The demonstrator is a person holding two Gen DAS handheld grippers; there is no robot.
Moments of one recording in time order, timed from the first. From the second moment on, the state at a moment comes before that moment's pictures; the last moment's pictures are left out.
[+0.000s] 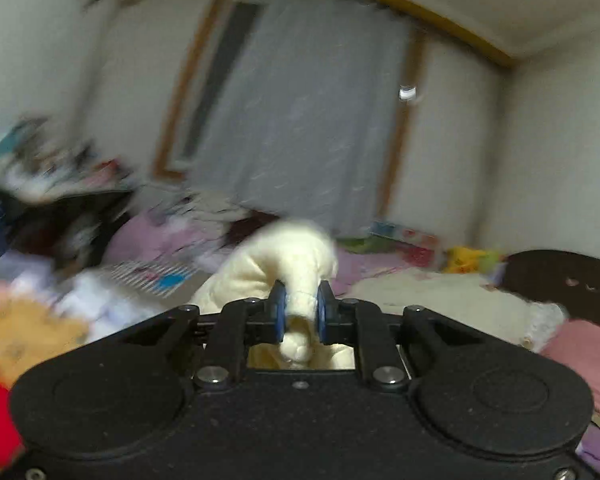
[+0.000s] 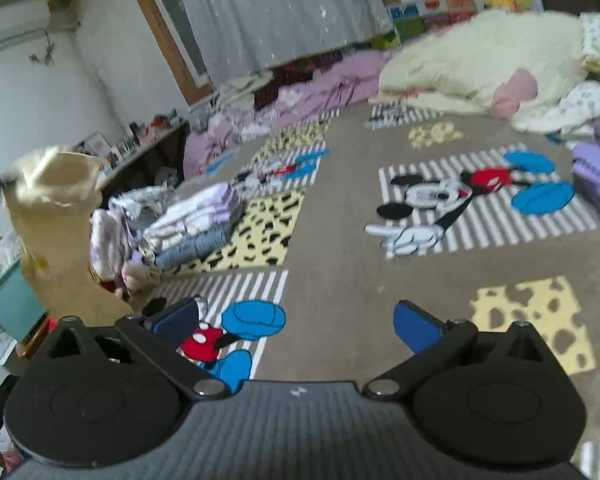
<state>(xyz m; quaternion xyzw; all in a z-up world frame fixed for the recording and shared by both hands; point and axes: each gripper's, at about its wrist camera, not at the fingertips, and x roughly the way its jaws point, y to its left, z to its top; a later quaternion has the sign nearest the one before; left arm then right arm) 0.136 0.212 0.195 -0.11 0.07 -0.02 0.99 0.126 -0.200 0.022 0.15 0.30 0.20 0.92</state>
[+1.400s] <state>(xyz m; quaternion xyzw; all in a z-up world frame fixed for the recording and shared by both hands) 0.076 0.211 -0.026 -0.22 0.29 0.01 0.93 0.109 -0.261 -0.046 0.15 0.36 0.15 0.91</state>
